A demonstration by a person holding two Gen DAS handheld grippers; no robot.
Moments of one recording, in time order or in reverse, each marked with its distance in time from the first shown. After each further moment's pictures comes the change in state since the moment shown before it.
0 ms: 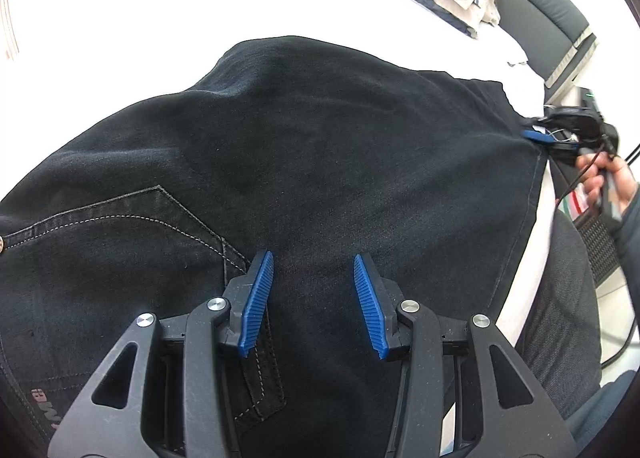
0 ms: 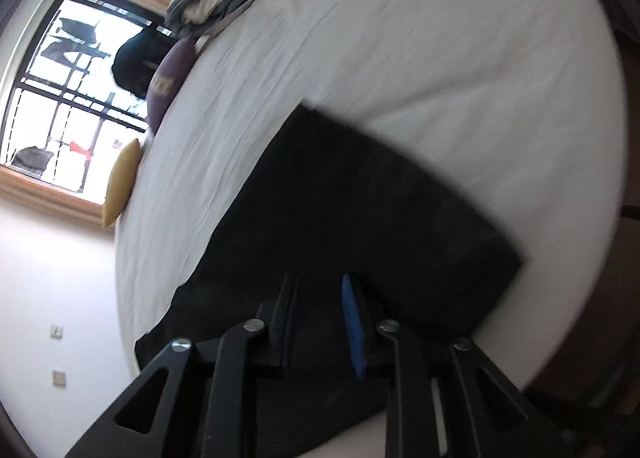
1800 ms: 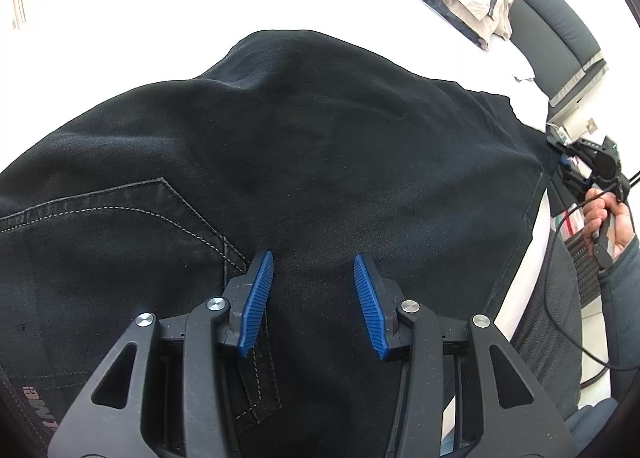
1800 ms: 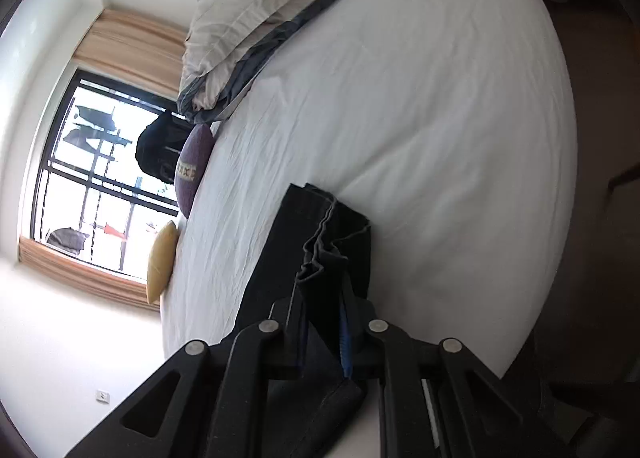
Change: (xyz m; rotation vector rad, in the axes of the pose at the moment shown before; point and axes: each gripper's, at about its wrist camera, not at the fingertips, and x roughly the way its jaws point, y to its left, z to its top) left arm 0.008 0.004 0.004 -0.088 0.028 -0.042; right arm -0.030 -0.007 -0.023 0.106 -0.186 0.180
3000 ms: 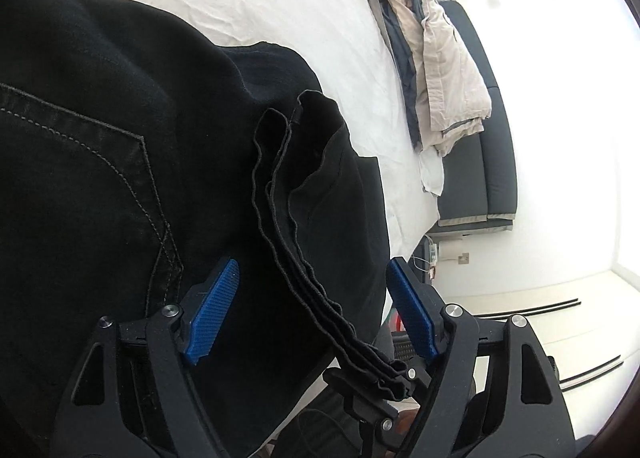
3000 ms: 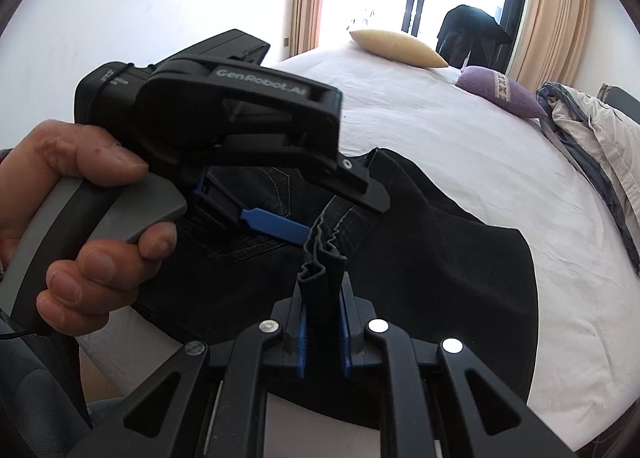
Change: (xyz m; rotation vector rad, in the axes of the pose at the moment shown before) left arm -0.019 0.054 0.022 -0.563 -0.021 -0.545; right arm 0.023 0.246 -0.357 -1.463 0.306 0.070
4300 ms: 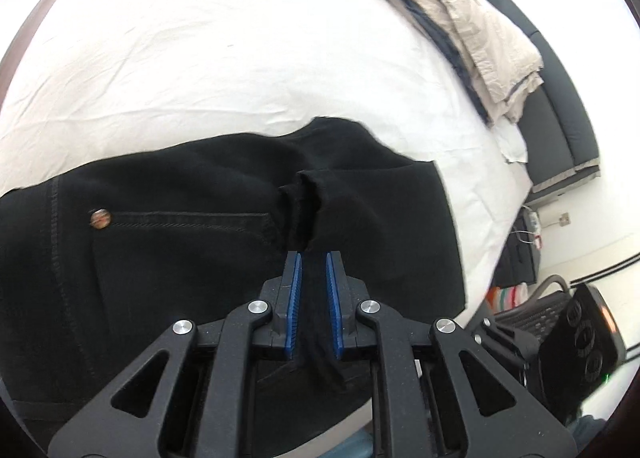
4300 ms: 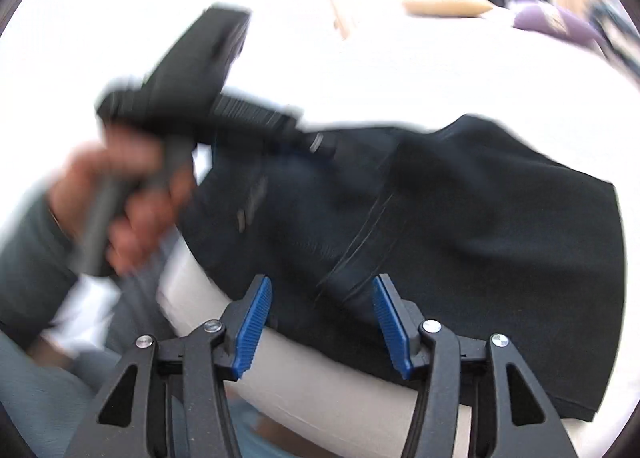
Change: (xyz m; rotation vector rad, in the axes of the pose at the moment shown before) left arm -0.026 -0.067 0.018 0.279 -0.051 0.370; right arm -0.010 -0.057 0.017 0.302 0.025 0.451
